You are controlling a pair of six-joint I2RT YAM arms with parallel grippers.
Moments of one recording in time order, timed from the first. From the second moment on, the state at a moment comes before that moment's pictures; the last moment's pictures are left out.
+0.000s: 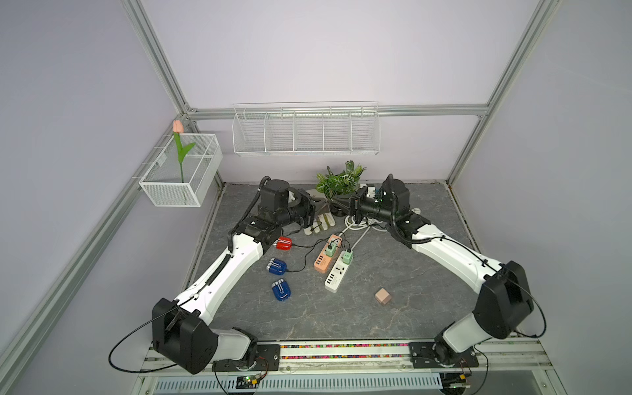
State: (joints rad) left arm -0.50 1.36 1.25 -0.23 0.41 -1.58; right arm 0.58 1.57 1.26 0.16 -0.54 1.72
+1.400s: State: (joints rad) left arm -0.52 1.41 1.25 -0.18 0.43 -1.60; right arm 0.58 1.57 1.23 0.20 -0.50 1.78
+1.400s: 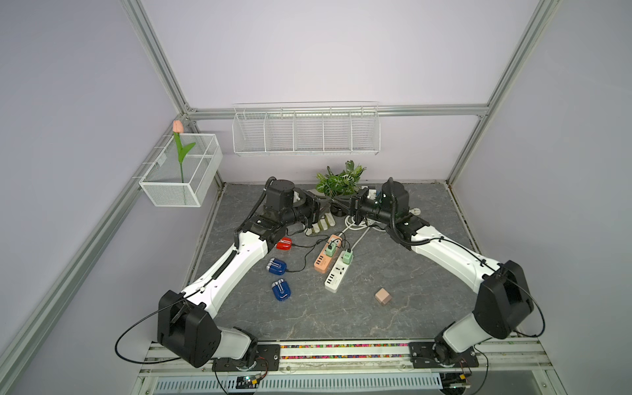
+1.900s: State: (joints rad) left arm -0.52 1.41 1.25 -0.16 0.43 -1.60; right arm 0.58 1.57 1.21 0.20 -0.49 1.79
